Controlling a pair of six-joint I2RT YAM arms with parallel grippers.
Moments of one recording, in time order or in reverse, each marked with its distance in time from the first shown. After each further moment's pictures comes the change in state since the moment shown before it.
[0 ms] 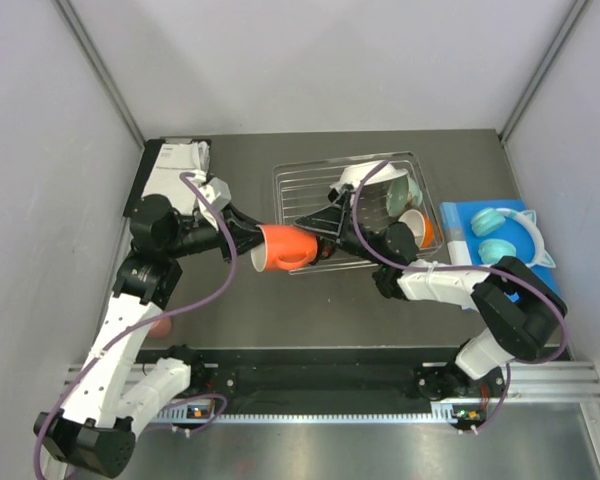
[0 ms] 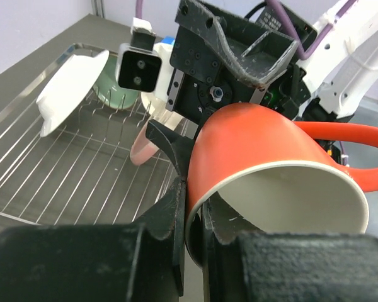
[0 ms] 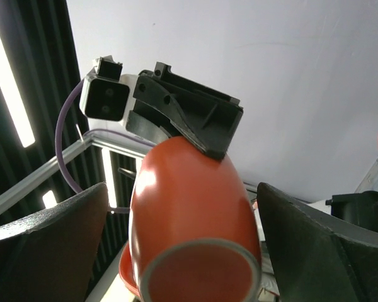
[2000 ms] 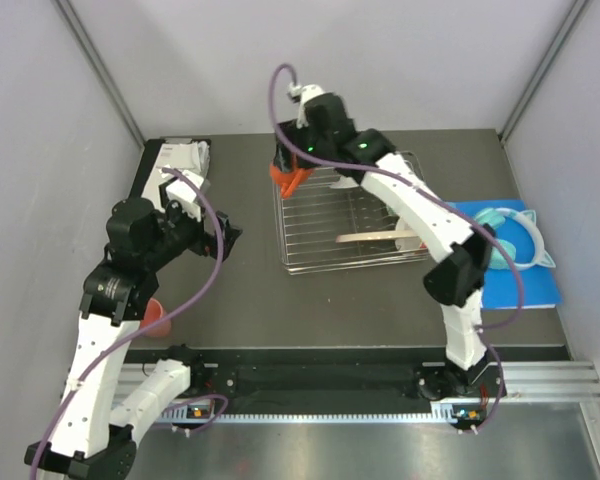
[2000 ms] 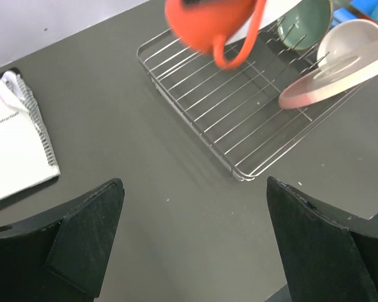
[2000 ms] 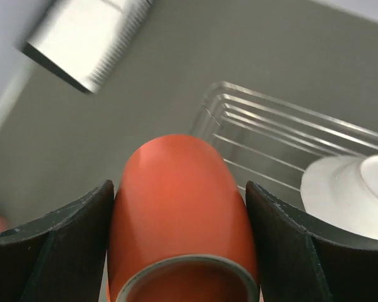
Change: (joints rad) left arm 0.014 -0.058 0.222 -0.520 -0.675 0.183; right arm -0.075 0.437 1.496 -1.987 0.523 -1.514
